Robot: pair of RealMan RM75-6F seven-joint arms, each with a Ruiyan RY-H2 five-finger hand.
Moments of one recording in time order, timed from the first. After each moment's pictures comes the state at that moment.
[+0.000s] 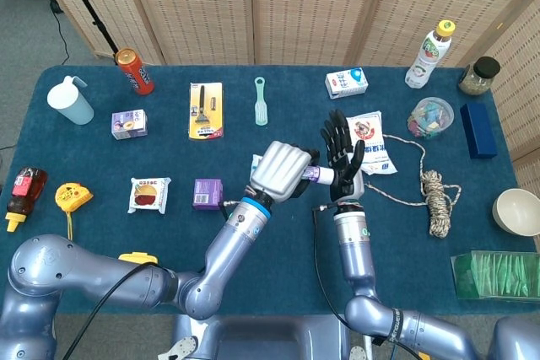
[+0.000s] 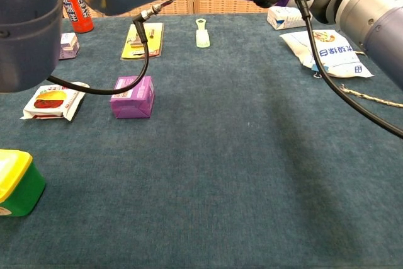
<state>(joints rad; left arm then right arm) -1.34 -1.68 -0.40 -1.69 0.55 1.21 0.76 0.56 -1.82 0.62 -1.67 -1.03 1.17 0.80</state>
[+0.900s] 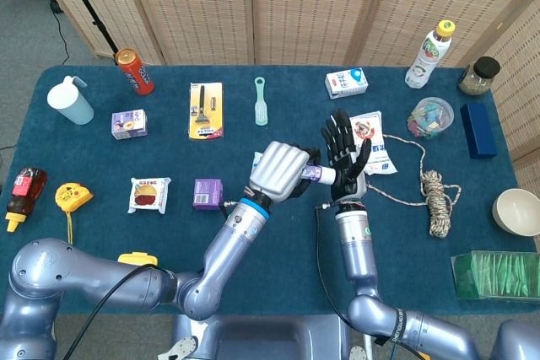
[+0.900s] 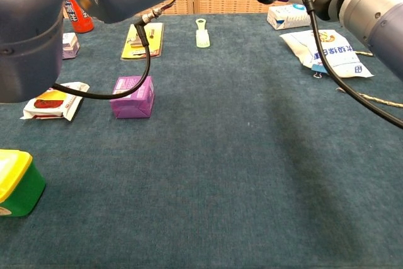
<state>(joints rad) -1.30 -1.71 -0.42 -1.68 0.62 1.21 0.69 0.55 -1.82 0.64 -1.68 -1.02 1.15 0.86</state>
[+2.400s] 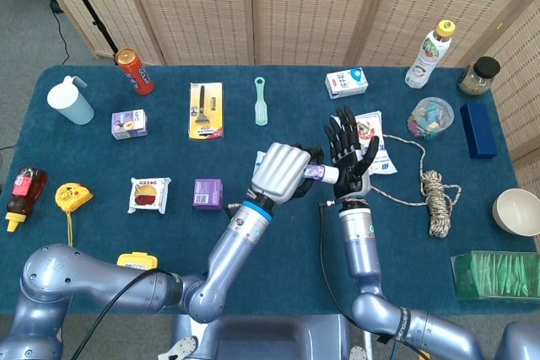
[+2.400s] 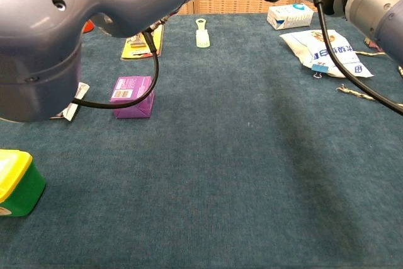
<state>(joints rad) -1.27 -1.78 -0.44 -1.64 0.70 1.22 0.65 0.54 -1.80 0.66 -1.70 -1.02 1.12 0.92</state>
